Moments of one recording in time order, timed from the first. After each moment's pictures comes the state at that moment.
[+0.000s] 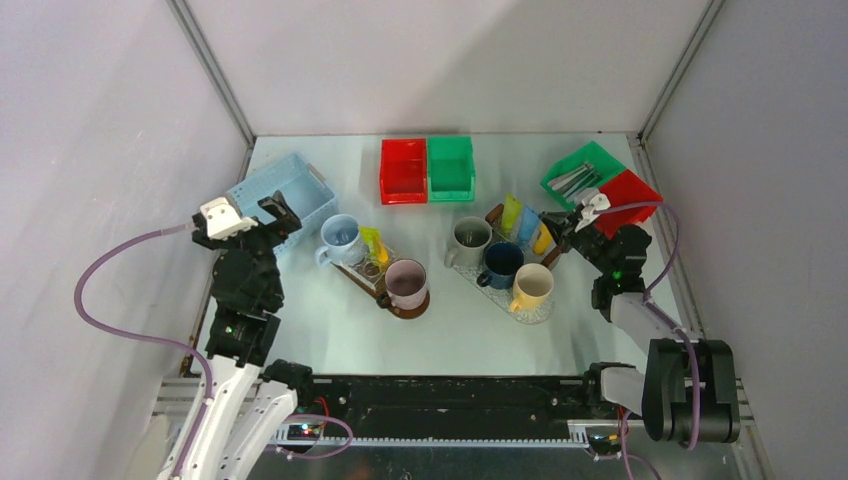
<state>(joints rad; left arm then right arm) -0.24 0.55 0.68 0.03 -0.59 -0.15 -0.03 1.17 0.39 0.80 -0.71 -0.06</state>
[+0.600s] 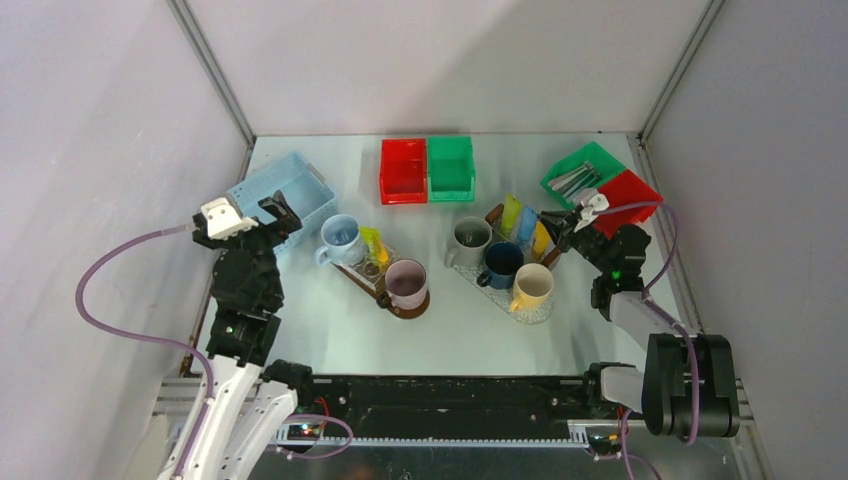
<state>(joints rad) -0.23 0.55 0.67 0.04 -0.57 -0.15 -0.03 1.20 0.39 0.84 -0.74 -0.07</state>
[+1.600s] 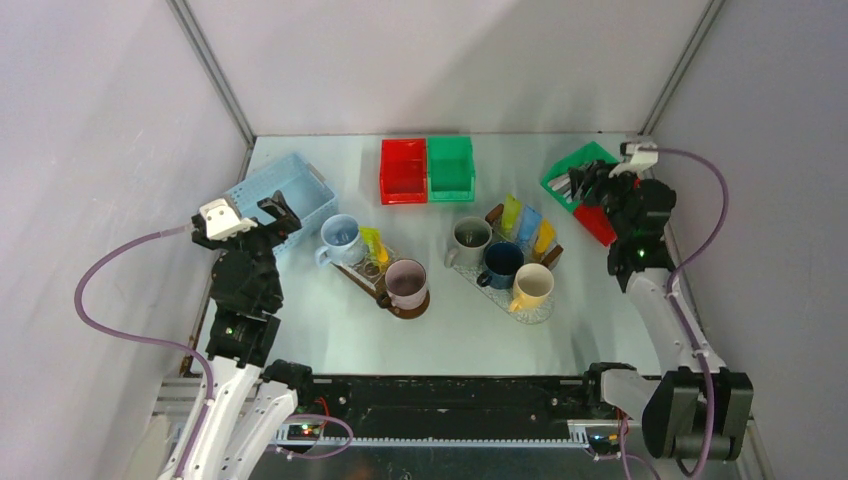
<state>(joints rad) -0.22 0.54 0.67 0.04 -0.56 -0.16 -0.03 1.07 0.70 0.37 -0.30 0.16</state>
